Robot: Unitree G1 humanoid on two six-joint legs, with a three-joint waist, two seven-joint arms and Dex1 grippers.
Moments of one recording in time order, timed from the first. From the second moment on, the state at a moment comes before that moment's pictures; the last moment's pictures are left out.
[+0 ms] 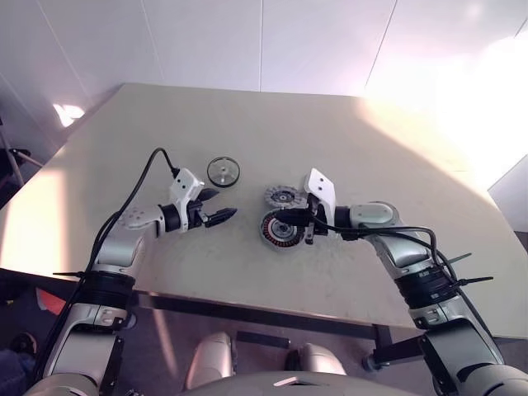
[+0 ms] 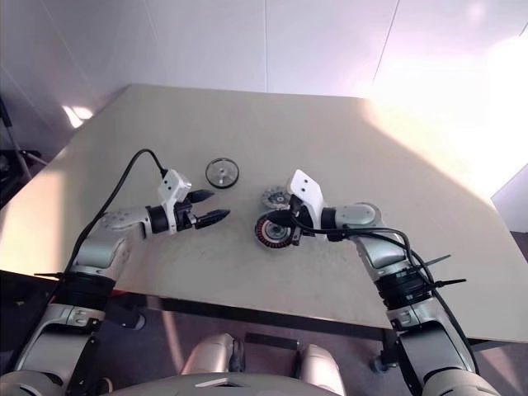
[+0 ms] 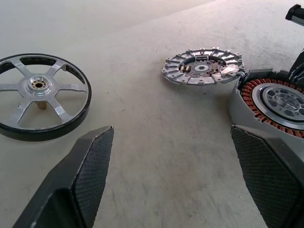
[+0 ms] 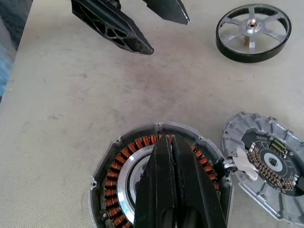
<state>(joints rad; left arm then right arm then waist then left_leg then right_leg) -0.41 0.45 -0.04 0.20 -0.28 0.37 -0.89 -0.46 -0.46 0.25 0.11 0.18 0.36 1.02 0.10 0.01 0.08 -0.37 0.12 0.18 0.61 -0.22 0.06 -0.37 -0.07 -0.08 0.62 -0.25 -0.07</state>
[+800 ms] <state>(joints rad) -0.51 0.33 0.12 0.37 -0.34 0.52 -0.61 -0.53 -0.44 0.13 0.04 0.24 0.39 0.96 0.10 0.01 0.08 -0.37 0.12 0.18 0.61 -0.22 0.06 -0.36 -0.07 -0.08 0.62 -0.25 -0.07</state>
